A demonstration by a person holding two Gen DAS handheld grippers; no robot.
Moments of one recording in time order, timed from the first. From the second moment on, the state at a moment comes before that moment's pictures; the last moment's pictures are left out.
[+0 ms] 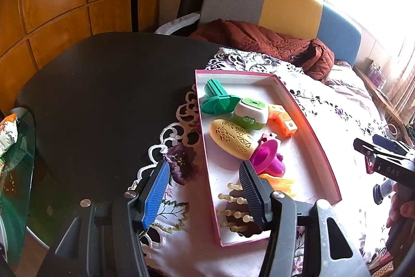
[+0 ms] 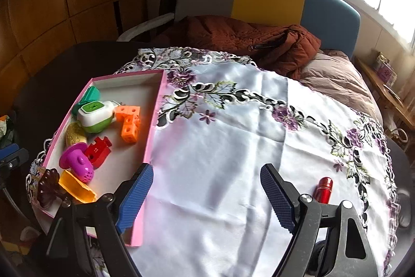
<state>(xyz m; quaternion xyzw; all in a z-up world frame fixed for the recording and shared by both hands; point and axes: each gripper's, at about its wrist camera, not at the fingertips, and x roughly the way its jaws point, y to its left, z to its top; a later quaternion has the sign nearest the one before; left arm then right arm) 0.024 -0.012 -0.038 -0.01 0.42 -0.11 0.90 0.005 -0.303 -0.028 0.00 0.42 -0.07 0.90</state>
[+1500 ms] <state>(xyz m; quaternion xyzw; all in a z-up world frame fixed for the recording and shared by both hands) 0.020 -0.103 -0.011 0.07 0.40 -0.19 0.89 -0.093 -0.523 -0.039 0.23 0.36 -0.33 0.84</state>
